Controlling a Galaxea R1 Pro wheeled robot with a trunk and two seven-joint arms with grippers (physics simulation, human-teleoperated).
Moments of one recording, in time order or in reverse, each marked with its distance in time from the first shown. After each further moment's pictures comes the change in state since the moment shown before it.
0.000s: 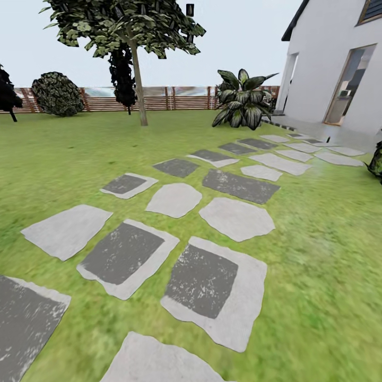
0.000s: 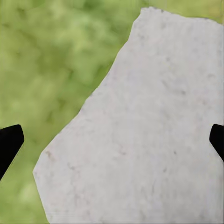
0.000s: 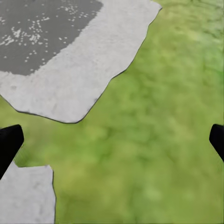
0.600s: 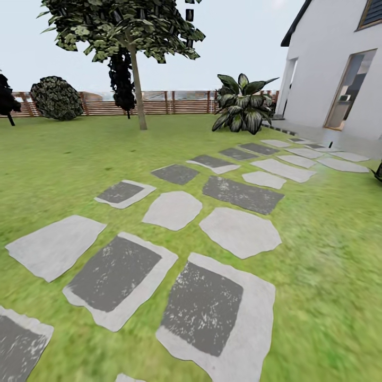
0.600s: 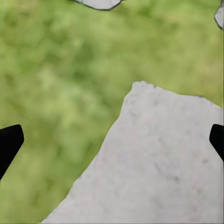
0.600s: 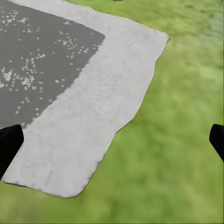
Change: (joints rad) left arm 0.000 0.000 0.000 0.000 0.001 0.000 0.000; right arm 0.000 0.000 0.000 0.000 0.000 0.000 0.000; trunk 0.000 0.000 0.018
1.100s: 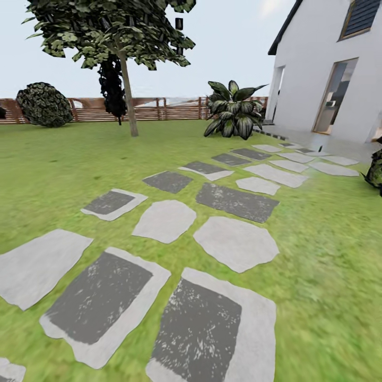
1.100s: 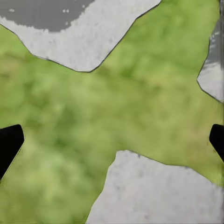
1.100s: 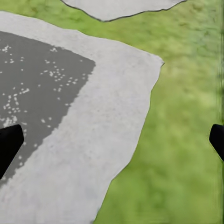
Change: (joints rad) left arm 0.000 0.000 0.000 -0.001 0.000 0.000 0.000; right arm 0.000 0.000 0.000 0.000 0.000 0.000 0.000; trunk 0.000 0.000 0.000
